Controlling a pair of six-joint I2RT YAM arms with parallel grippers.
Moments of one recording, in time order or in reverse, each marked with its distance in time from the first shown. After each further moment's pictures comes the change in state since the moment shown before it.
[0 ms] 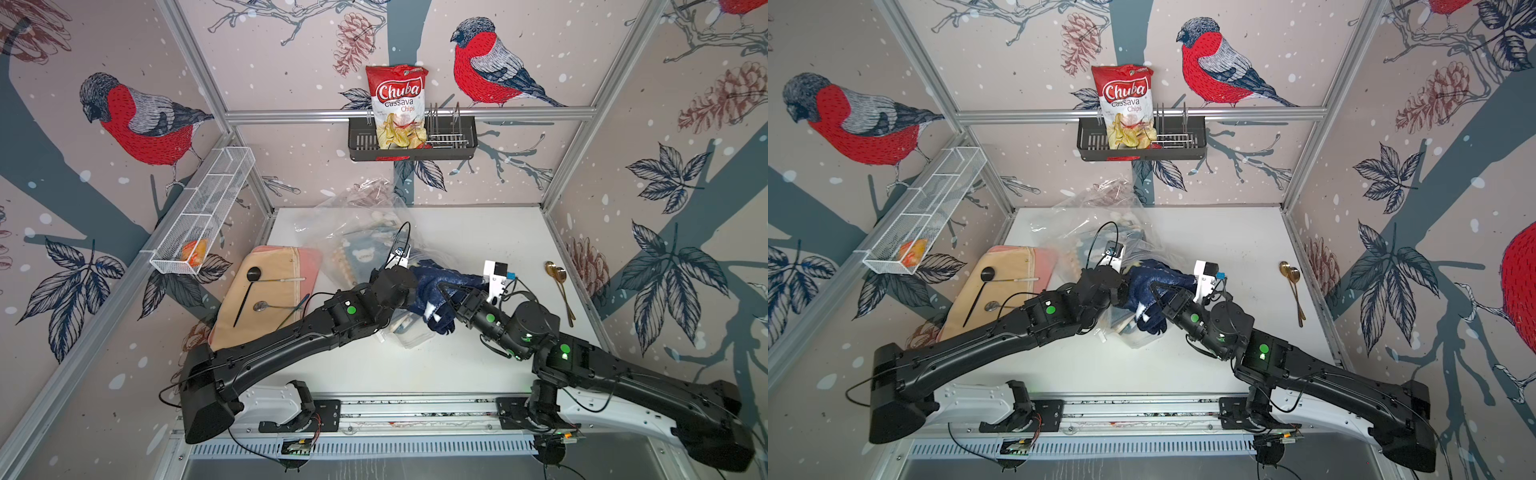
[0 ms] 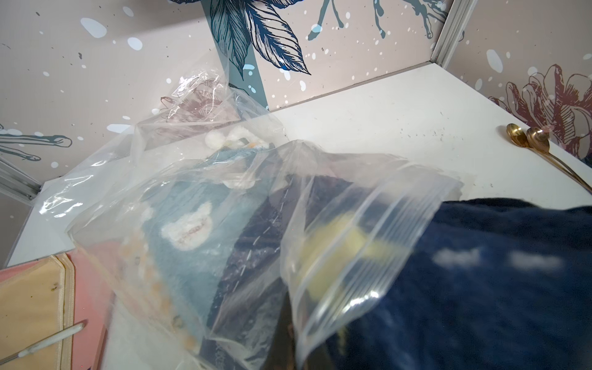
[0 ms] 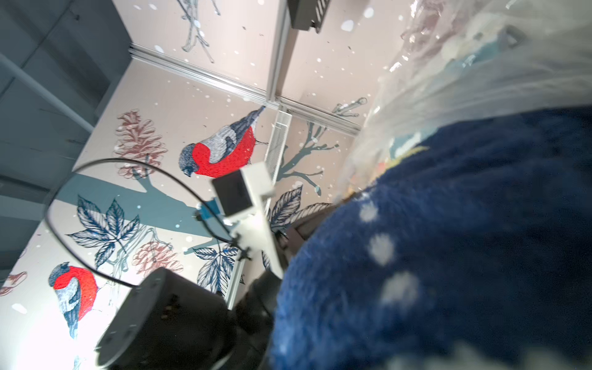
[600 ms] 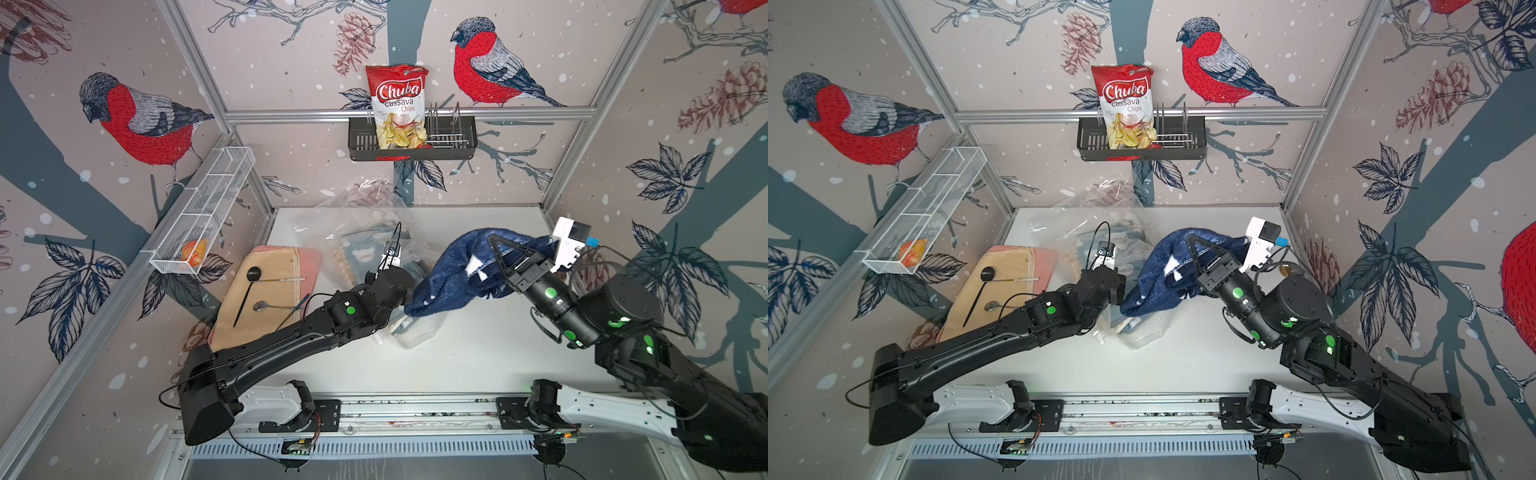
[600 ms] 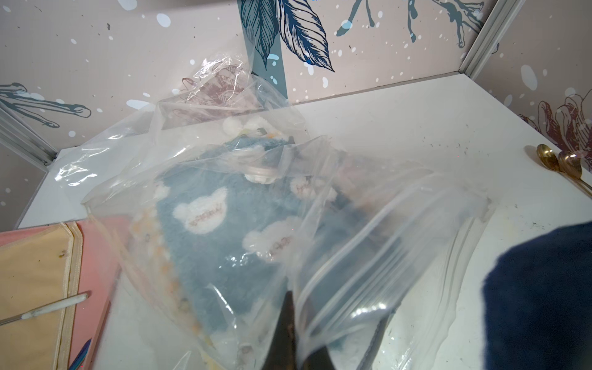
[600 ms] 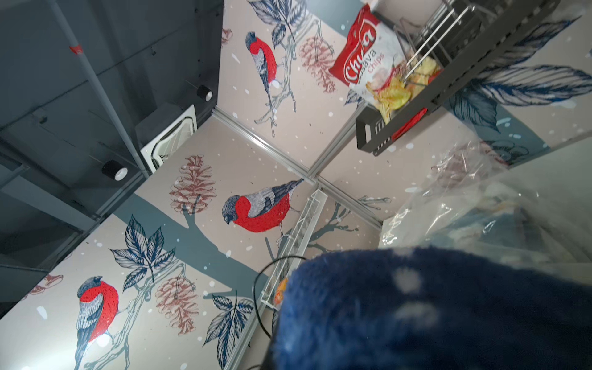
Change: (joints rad) left arm 0.019 -0.009 -0.048 0.004 -0.043 -0.101; right arm -0.036 0.002 0.481 -0.263 0.182 -0.336
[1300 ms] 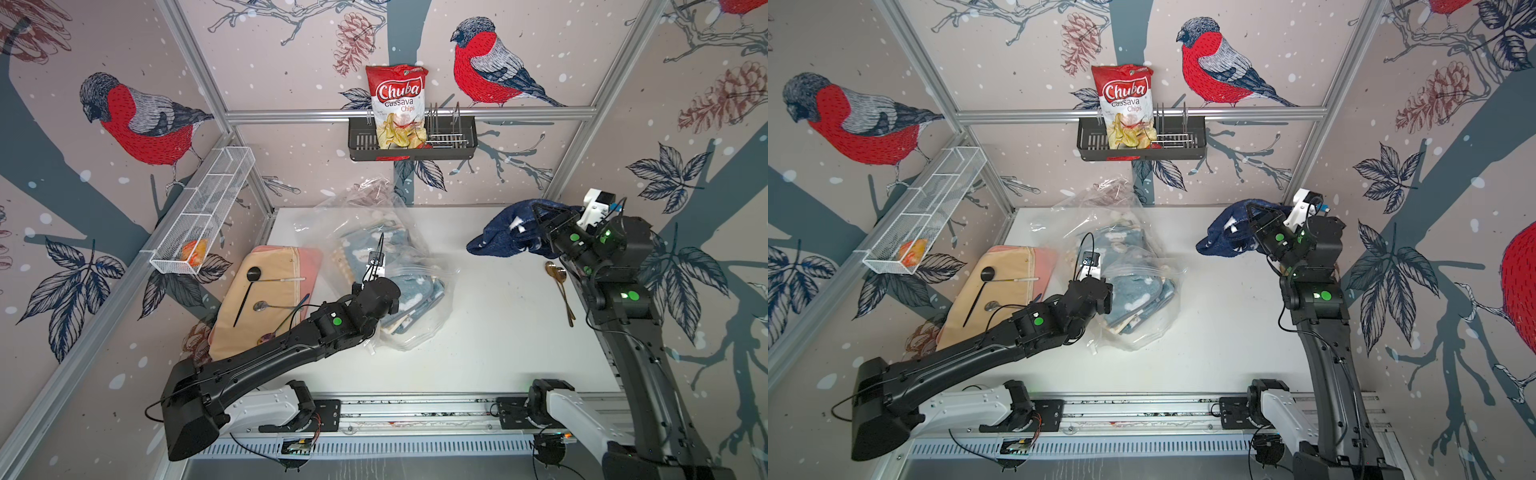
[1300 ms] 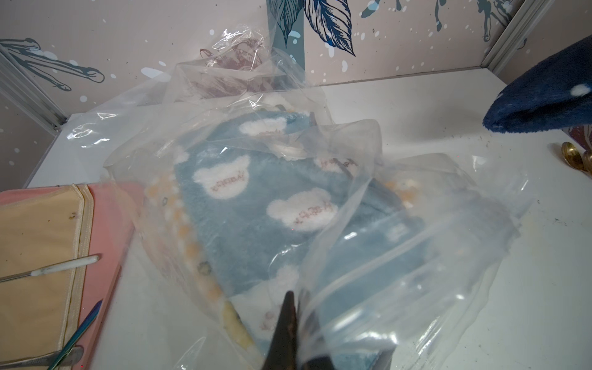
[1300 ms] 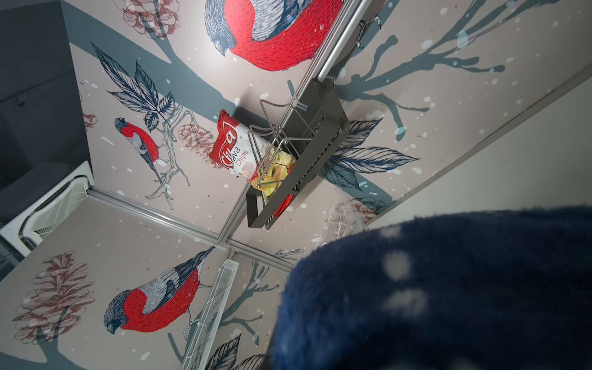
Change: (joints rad) left arm 0.024 -0.117 -0.143 0.000 0.004 -0.054; right arm -1.169 0.149 -0.128 0.004 -0.968 0.138
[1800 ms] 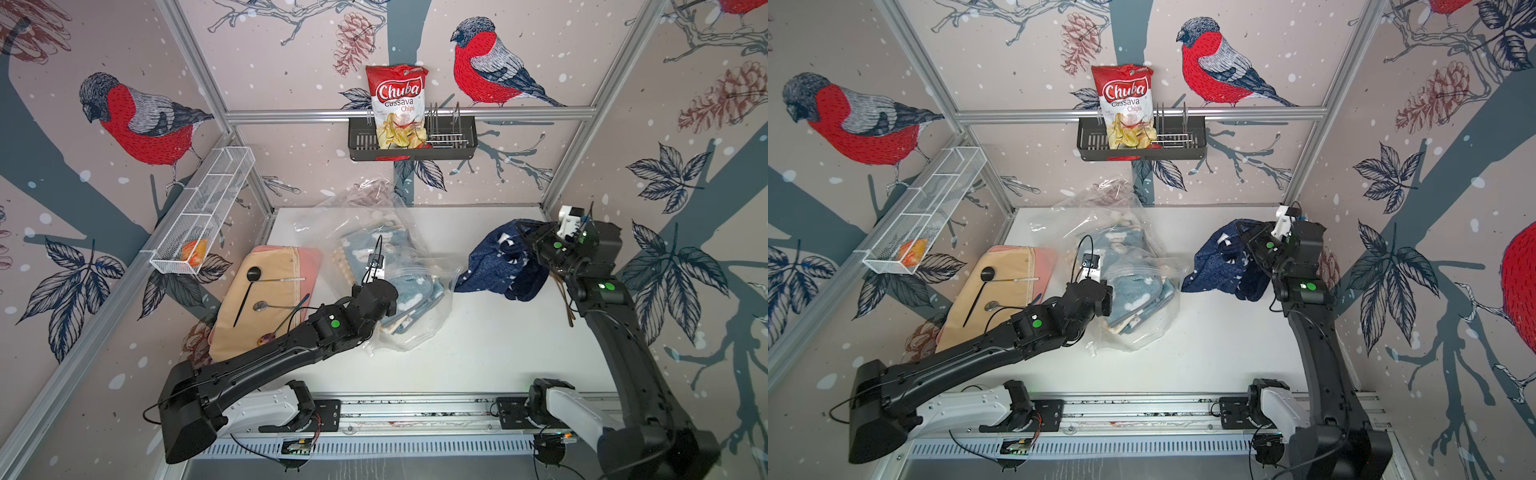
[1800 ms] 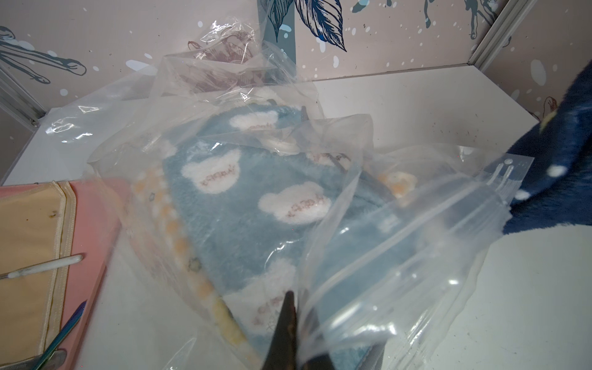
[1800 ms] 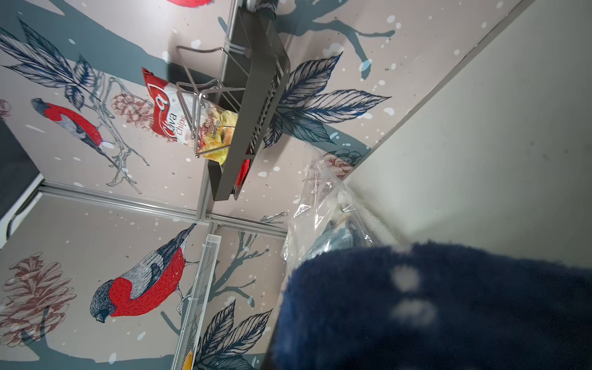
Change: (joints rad) left arm 0.003 -0.011 -0.028 0.025 0.043 0.005; right arm 0.006 0.187 -0.047 0.041 -0.088 0.013
